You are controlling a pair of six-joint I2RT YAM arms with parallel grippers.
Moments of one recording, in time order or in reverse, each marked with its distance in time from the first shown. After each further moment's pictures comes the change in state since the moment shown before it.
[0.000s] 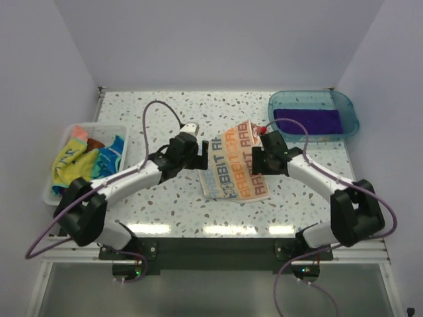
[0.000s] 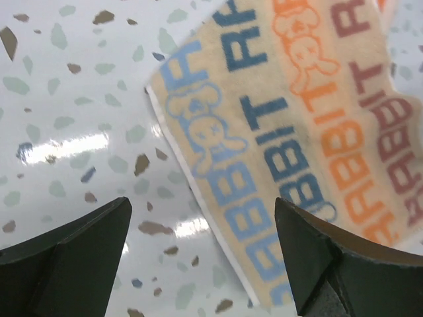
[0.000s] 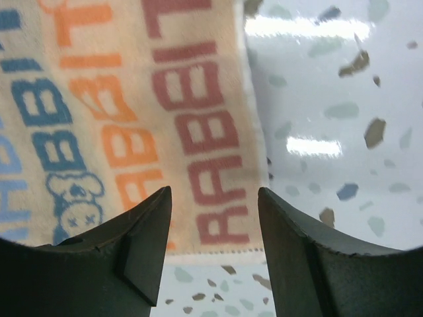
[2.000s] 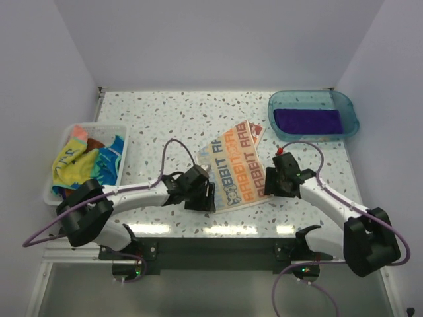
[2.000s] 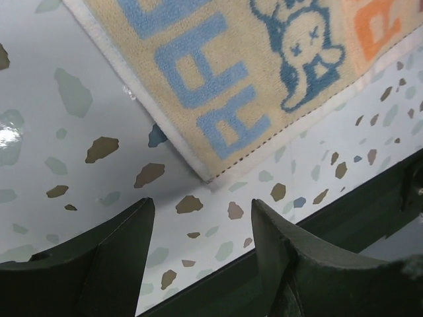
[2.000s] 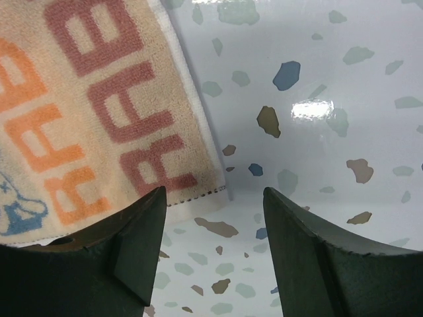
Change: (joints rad) left arm -0.234 -0.092 -0.240 -0.111 0.352 -0.356; right arm -0.047 -0.306 -0.320 -0.073 0.054 0.075
